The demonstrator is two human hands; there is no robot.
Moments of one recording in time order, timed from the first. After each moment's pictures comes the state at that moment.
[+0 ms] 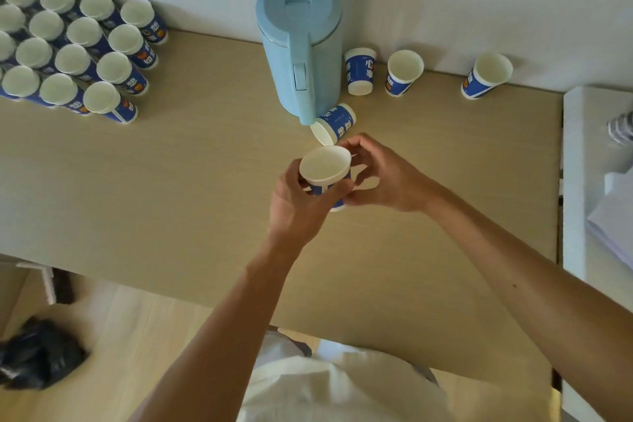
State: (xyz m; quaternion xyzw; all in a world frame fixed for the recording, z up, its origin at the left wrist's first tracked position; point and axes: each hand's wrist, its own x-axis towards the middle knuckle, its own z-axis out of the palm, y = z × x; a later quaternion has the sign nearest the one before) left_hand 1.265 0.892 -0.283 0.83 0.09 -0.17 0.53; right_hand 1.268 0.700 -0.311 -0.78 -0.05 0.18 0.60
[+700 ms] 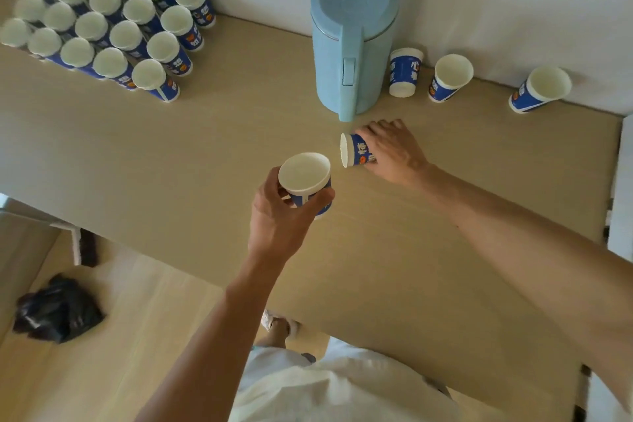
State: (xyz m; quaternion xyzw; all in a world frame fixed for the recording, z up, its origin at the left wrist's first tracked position) left_hand 1.250 0.956 -0.281 0.83 0.14 -0.10 0.53; right_hand 1.354 0.723 -0.398 -0.98 -0.18 0.07 0.02
